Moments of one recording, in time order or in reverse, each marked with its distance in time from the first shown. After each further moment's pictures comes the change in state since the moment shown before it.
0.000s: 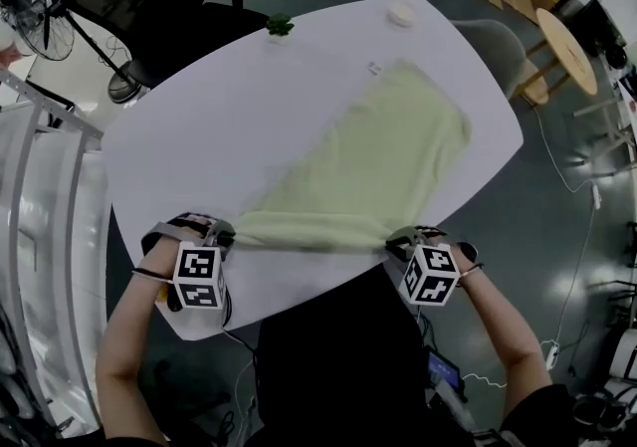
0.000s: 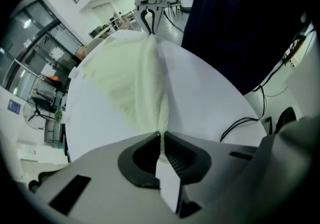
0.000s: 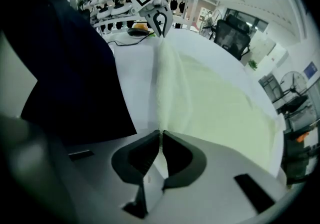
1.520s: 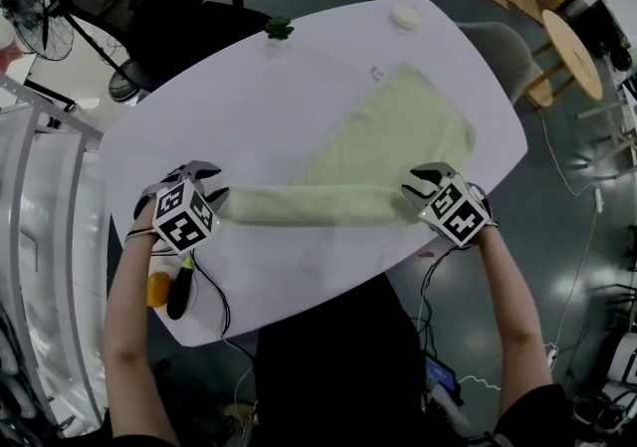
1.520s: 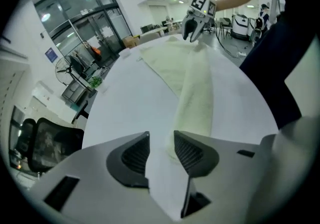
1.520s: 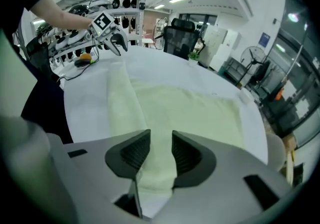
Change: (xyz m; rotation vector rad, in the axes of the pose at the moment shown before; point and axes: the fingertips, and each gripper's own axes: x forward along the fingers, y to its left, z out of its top) left arm -0.006 0.139 -0.038 -0.481 -0.111 0.190; right arm -0.032 -0.168 -0.015 0.376 -0.152 -0.205
